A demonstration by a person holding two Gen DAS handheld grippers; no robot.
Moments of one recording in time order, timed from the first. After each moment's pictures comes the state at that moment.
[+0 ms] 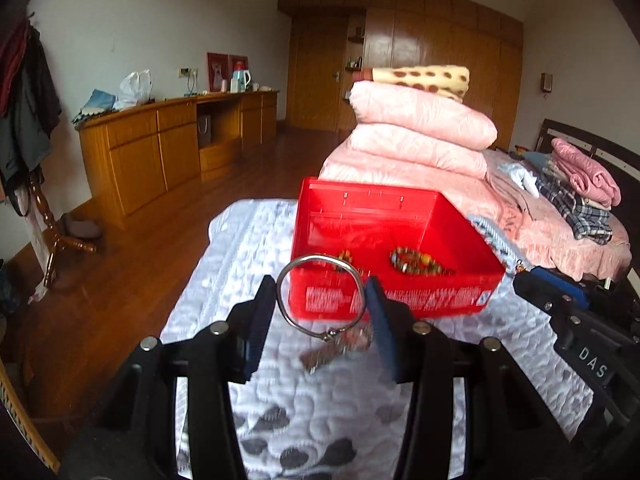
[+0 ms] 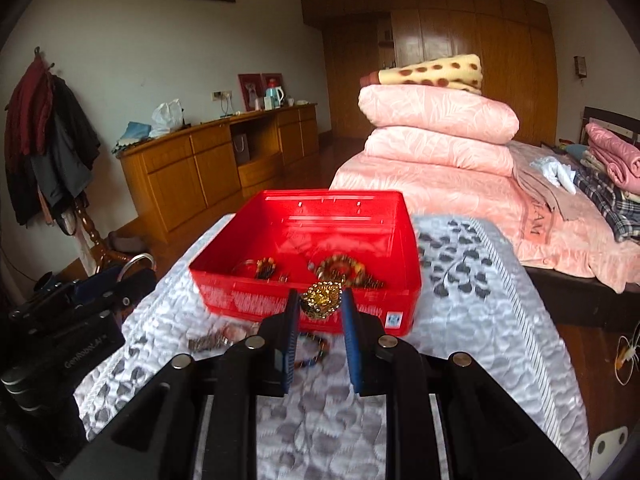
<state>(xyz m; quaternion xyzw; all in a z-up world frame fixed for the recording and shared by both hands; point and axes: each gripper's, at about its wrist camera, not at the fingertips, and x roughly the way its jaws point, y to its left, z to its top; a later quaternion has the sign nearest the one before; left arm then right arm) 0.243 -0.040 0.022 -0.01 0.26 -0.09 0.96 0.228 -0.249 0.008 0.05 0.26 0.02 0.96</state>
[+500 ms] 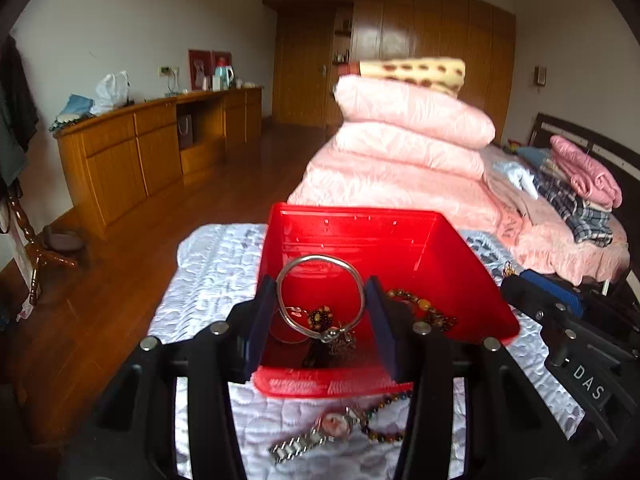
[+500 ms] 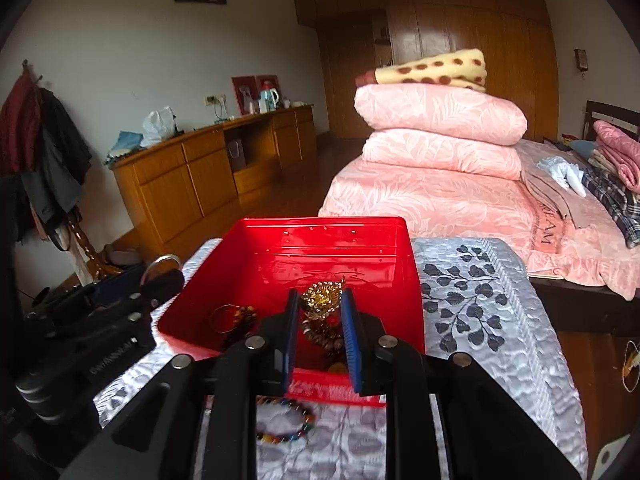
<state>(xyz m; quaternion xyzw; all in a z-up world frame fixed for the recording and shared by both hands) 0.333 -0.079 0.023 0.00 0.29 -0.12 0.95 0.311 -0.267 0.006 0.06 0.28 0.02 0.96</state>
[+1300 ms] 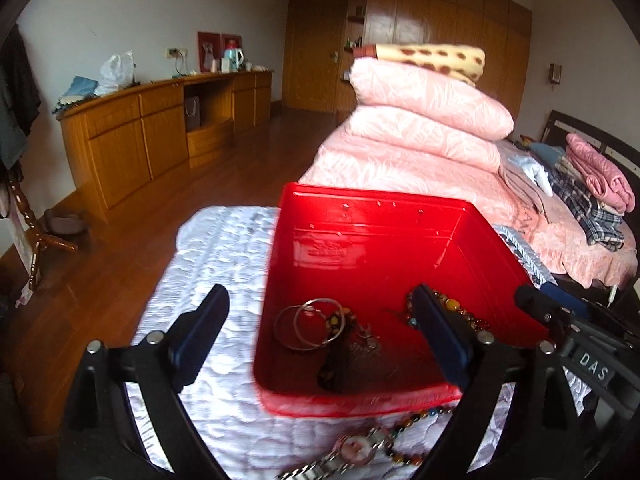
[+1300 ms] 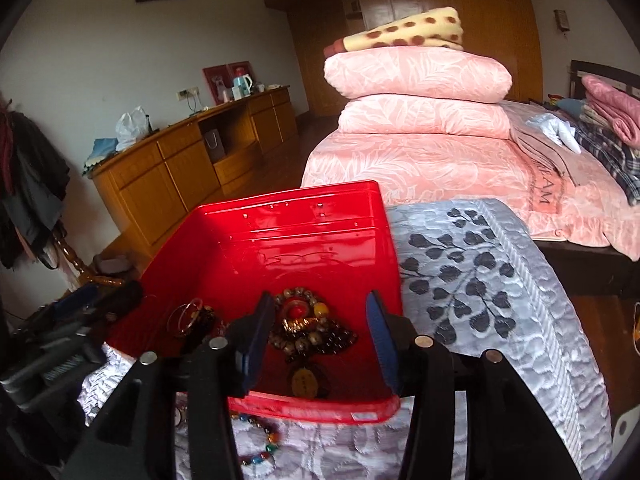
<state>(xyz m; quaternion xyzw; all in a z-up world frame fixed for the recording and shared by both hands) 0.354 -0.060 0.000 -0.01 0.30 -0.10 0.95 0.325 -0.298 -0.027 0.12 0.30 0.00 0.95</state>
